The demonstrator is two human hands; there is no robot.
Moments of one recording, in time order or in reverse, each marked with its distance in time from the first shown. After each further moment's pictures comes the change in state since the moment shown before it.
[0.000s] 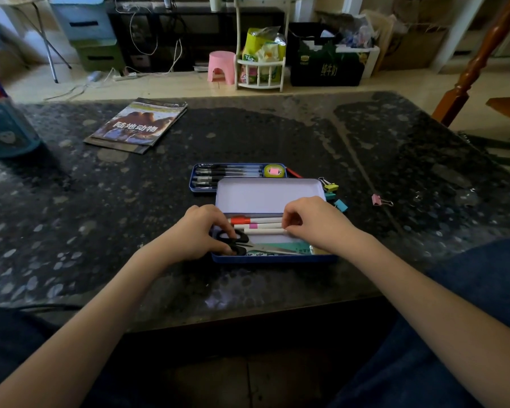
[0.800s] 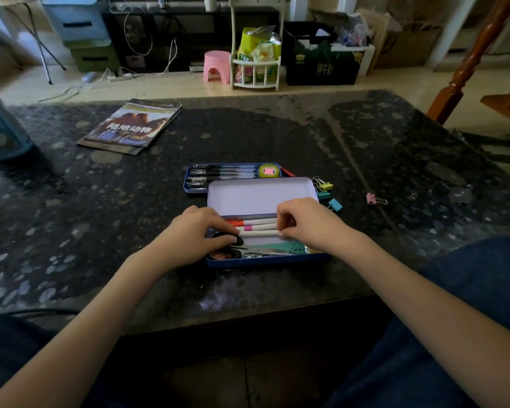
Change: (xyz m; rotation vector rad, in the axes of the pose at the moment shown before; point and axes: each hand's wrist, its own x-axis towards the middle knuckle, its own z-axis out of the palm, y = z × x) left_hand 0.000 -0.006 0.008 0.058 0.070 0.098; right_hand -0.001 0.001 0.001 0.054 -0.023 -0.007
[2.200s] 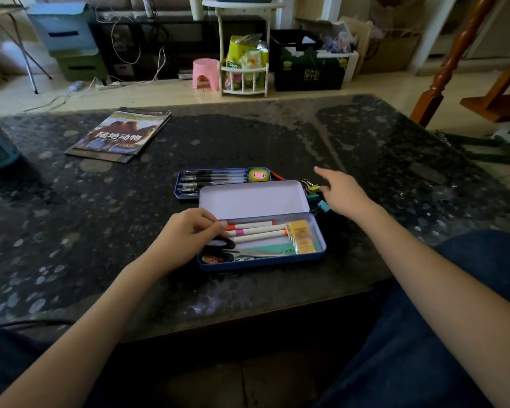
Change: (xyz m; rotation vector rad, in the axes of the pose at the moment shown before) left_hand 0.001 0.001 0.008 -0.286 0.211 -0.030; right_hand 0.024 0.083 -0.031 0.020 0.308 0.388
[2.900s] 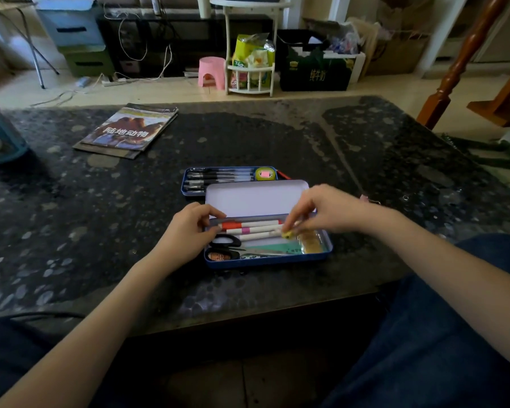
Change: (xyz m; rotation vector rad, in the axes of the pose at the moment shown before) left_hand 0.002 -0.009 0.003 0.124 0.090 -0.084; right_hand -0.054 -0.055 -0.030 0.080 -0.507 -0.551
